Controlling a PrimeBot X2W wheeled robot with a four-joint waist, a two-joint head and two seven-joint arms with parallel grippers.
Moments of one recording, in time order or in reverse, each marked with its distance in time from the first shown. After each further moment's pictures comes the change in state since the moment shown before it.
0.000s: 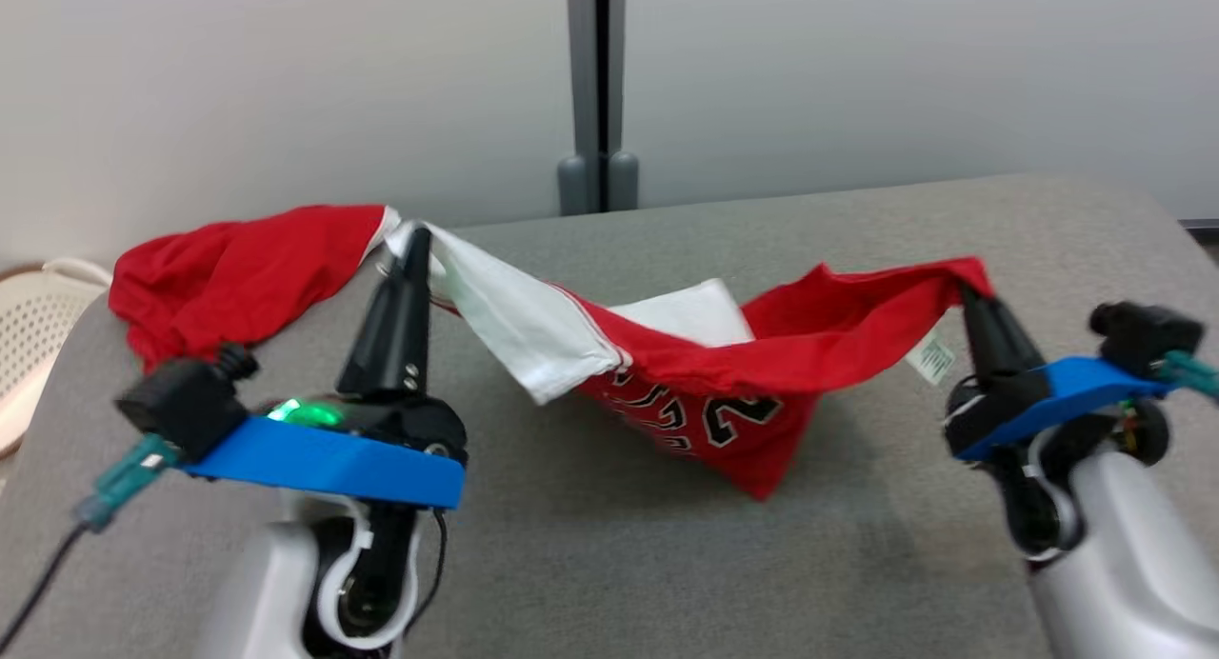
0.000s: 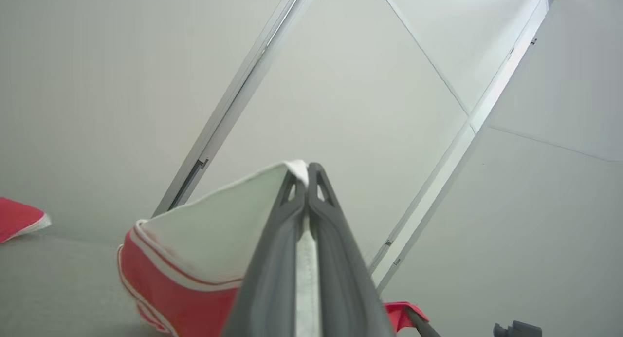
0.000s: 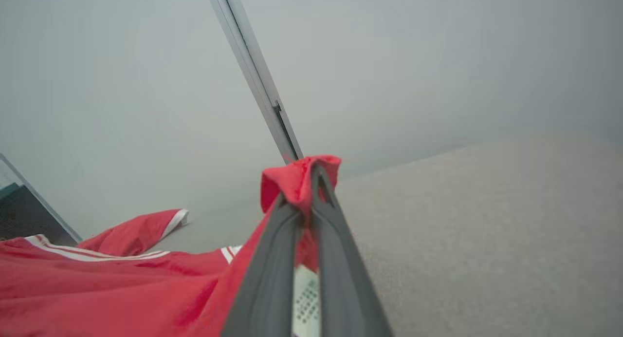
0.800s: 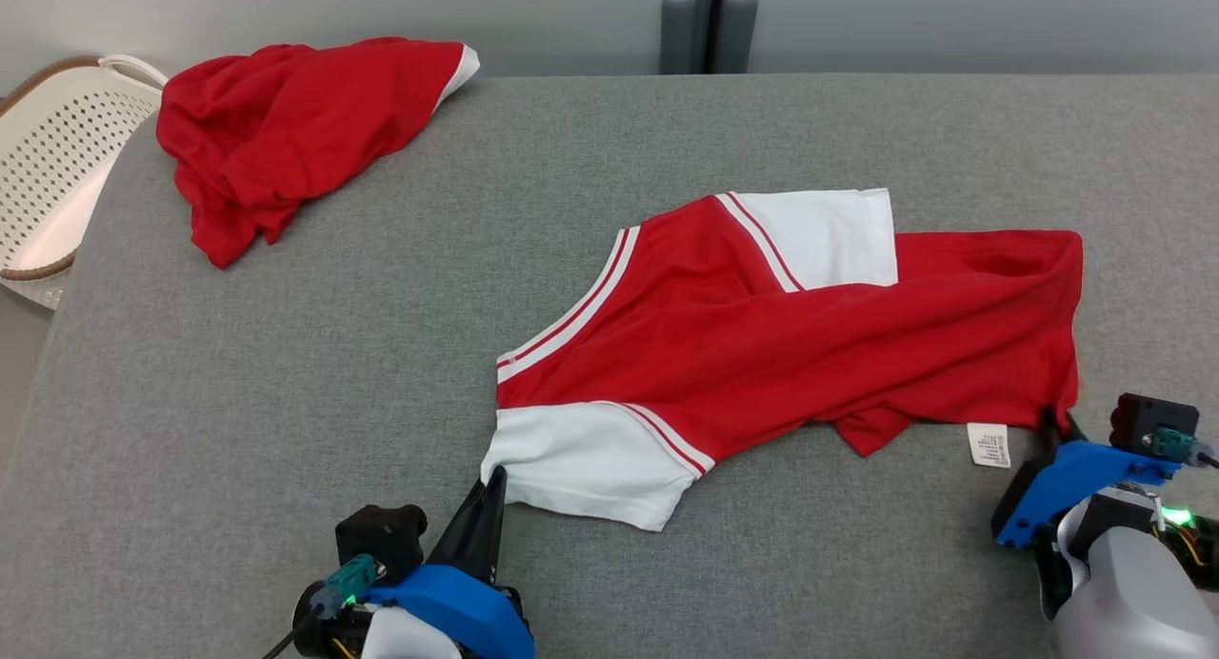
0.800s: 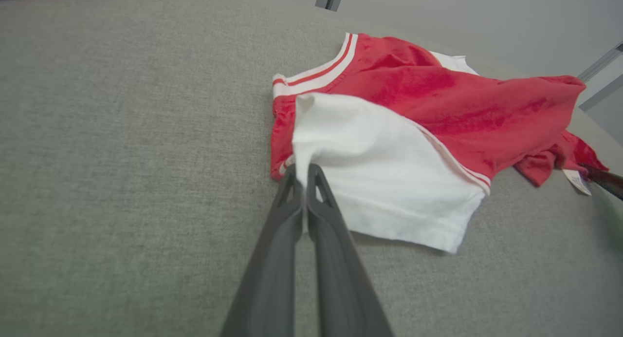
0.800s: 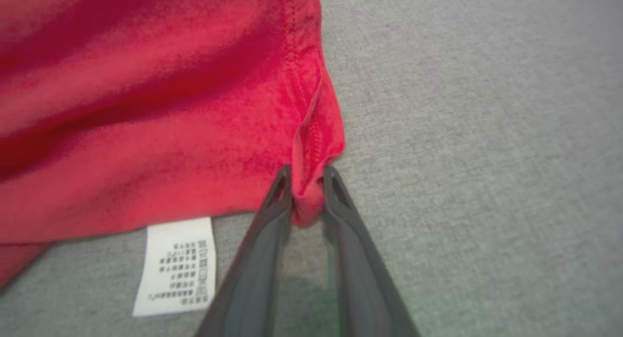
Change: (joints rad) left arm 0.097 0.018 -0.140 0.417 0.324 0.047 -0.052; right arm -0.087 0.051 -0.661 0.399 -0.773 0.000 -0.041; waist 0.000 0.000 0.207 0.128
